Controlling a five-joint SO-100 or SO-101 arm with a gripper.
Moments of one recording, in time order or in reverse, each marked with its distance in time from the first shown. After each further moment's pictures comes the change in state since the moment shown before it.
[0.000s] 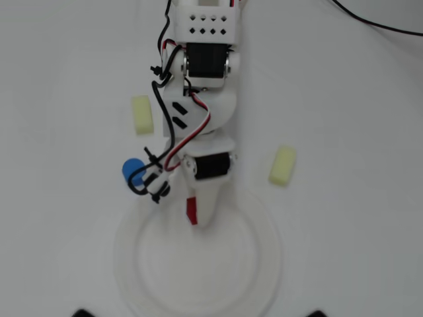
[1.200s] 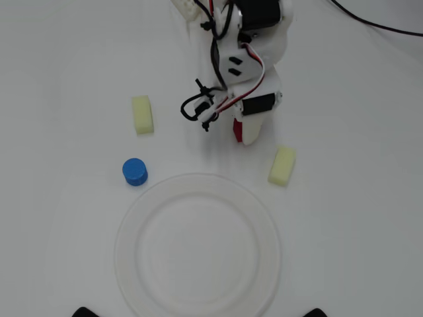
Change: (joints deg) arm -12.1 23.0 18.6 26.2 17.4
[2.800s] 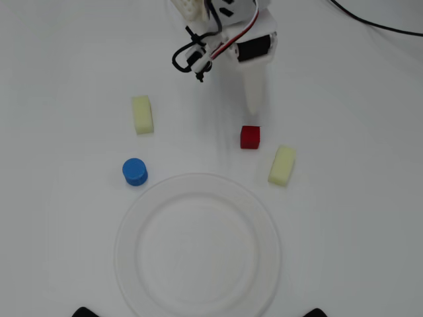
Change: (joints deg) arm -2.5 18.4 6.1 19.9 -3.1
